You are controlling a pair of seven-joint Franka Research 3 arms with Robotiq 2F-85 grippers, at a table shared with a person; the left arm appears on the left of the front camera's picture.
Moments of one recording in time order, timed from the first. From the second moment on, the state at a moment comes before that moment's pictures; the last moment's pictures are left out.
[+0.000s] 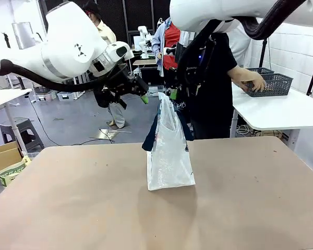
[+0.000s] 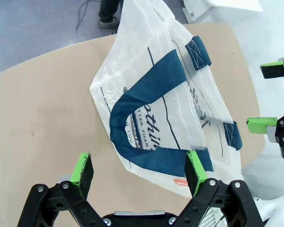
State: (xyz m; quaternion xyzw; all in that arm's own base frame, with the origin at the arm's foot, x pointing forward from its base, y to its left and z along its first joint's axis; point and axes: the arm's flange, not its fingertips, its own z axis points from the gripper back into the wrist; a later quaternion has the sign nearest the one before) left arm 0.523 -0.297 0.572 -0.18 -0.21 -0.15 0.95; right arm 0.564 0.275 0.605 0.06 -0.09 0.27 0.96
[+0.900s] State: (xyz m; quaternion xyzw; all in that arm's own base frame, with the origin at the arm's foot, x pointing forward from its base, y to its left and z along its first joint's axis) left arm 0.556 -0.330 0.566 -0.21 -0.18 -0.07 0.96; right arm 0.579 0.296 0.571 0.07 -0.02 0.19 0.98
